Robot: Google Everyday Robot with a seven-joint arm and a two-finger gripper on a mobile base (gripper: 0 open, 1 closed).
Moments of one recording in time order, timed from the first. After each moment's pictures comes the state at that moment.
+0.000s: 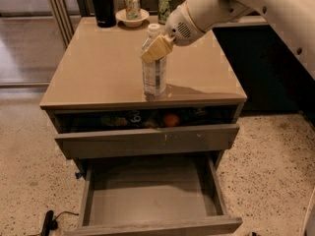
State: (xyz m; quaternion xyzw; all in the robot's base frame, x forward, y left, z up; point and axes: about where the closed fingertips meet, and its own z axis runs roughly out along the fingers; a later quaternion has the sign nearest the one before) arm 0.639 0.003 0.931 -0.52 0.76 0.23 0.32
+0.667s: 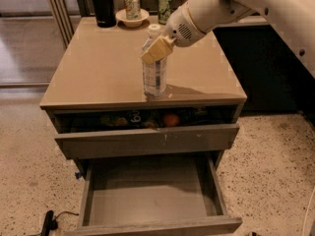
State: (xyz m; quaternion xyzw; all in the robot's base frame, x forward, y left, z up) arm 0.637 0.003 0.931 -0.53 0.75 0.23 0.33
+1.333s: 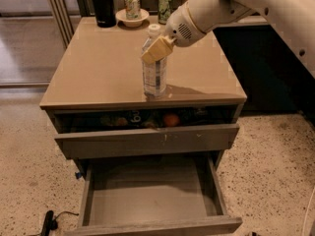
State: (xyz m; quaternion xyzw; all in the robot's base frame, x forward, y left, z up) arm 0.637 0.003 0.931 -0.53 0.75 0.23 0.33
